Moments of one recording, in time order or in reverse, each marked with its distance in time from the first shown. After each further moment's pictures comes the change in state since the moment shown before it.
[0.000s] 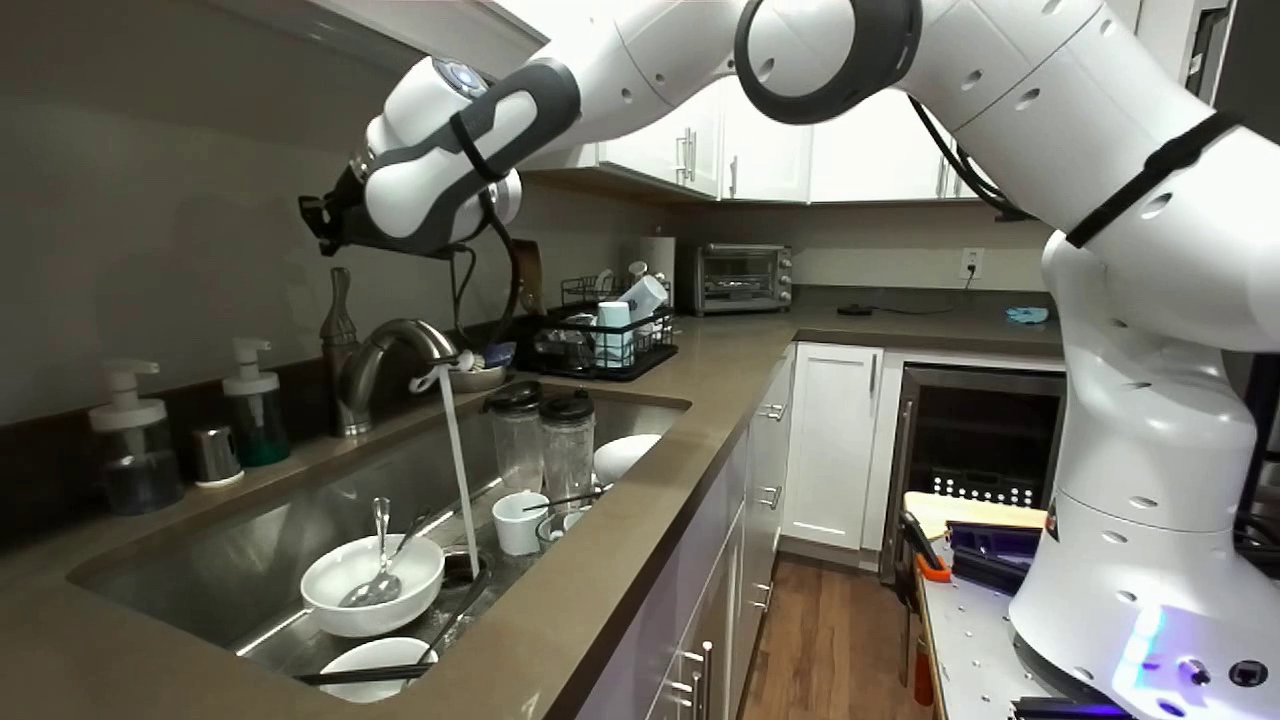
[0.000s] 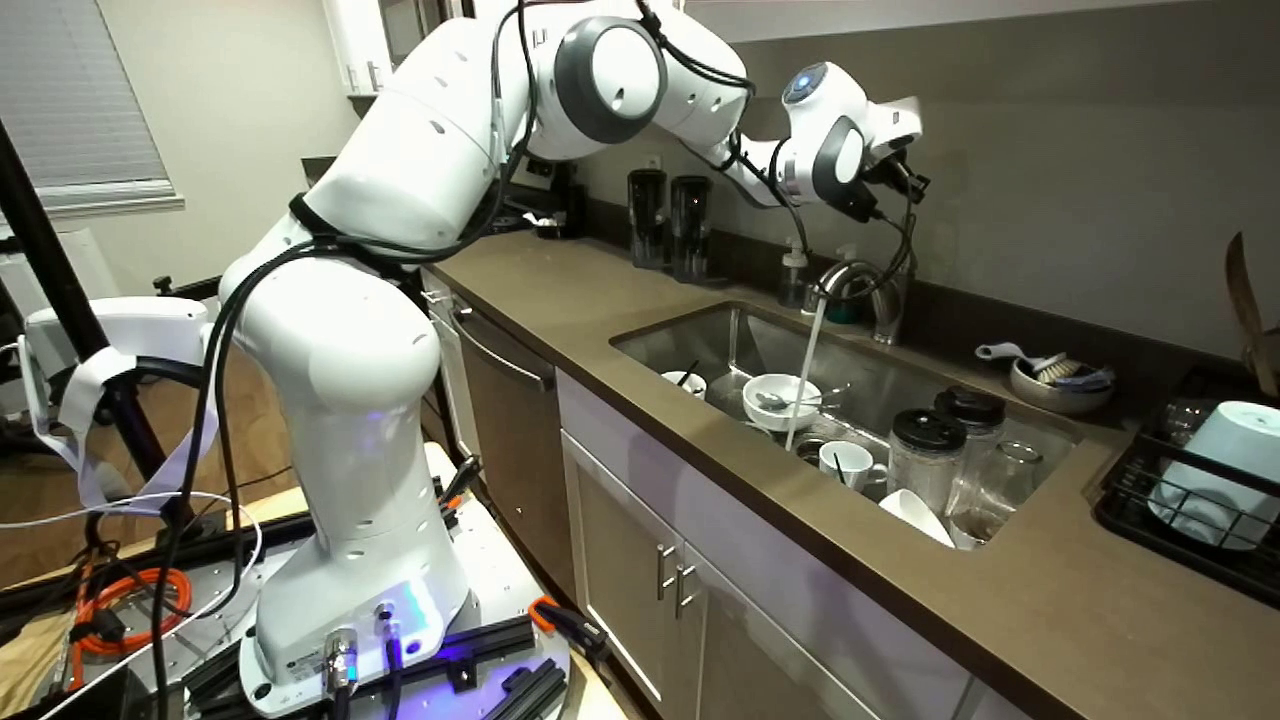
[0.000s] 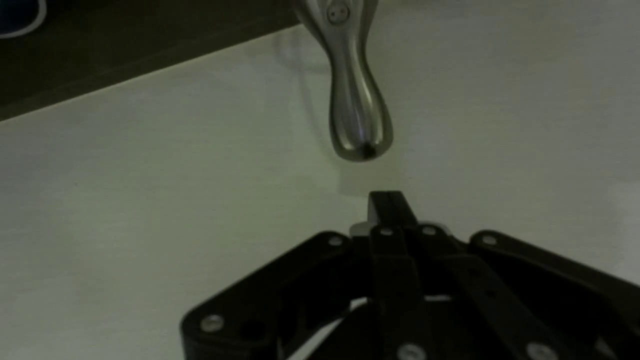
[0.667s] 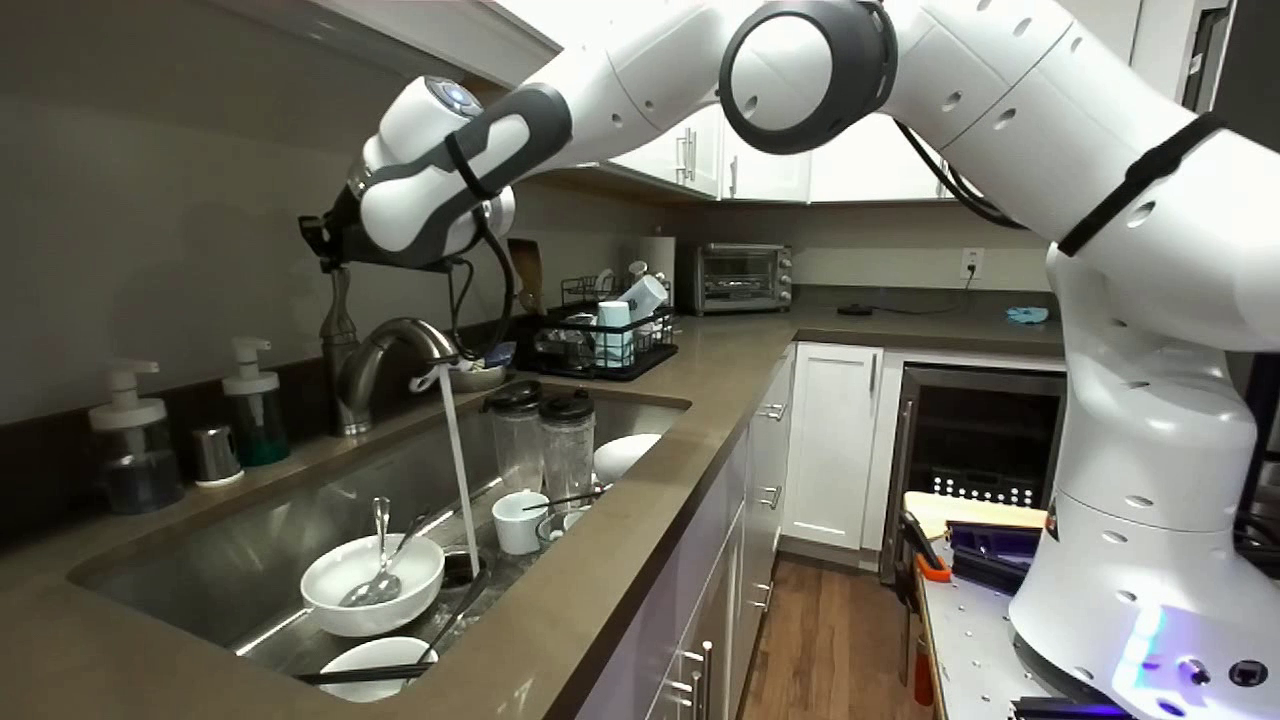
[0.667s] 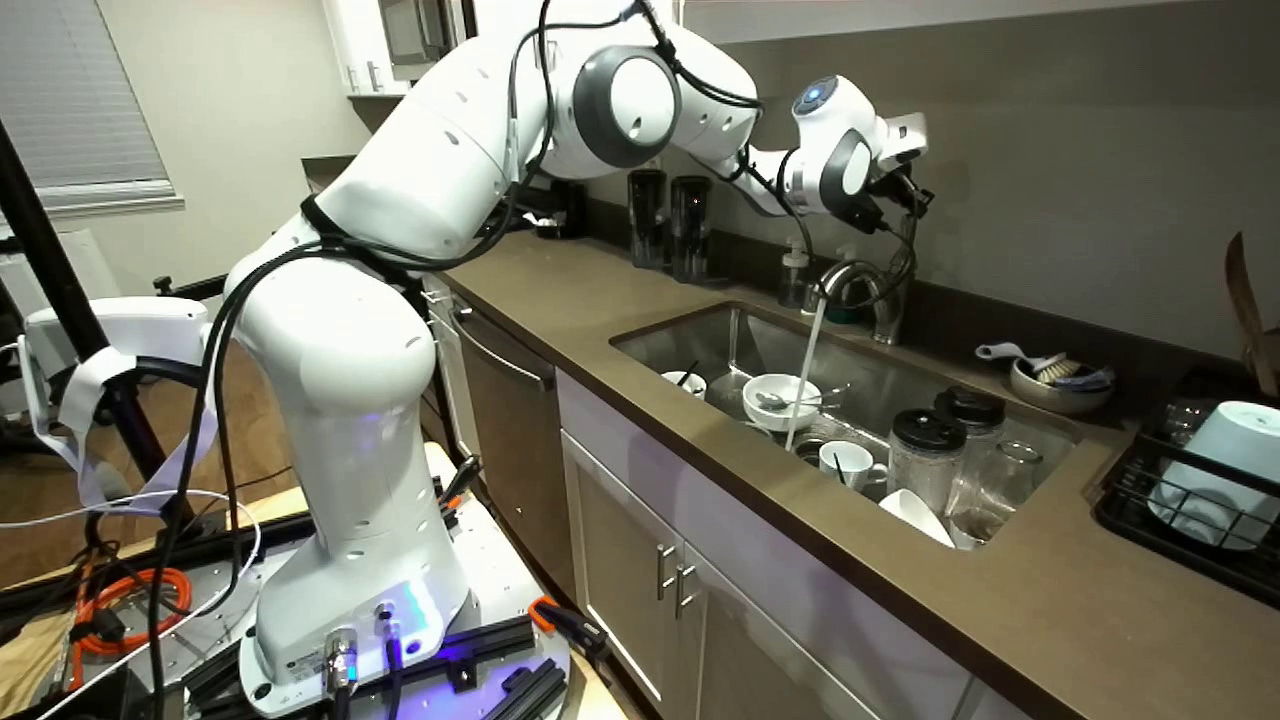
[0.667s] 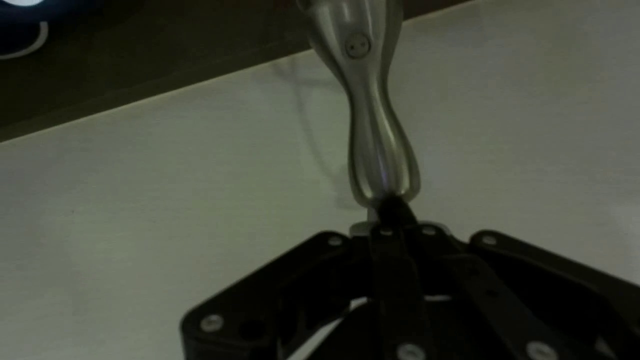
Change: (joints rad) arm -0.044 0.069 0.039 0.093 0.000 -0.053 -0.022
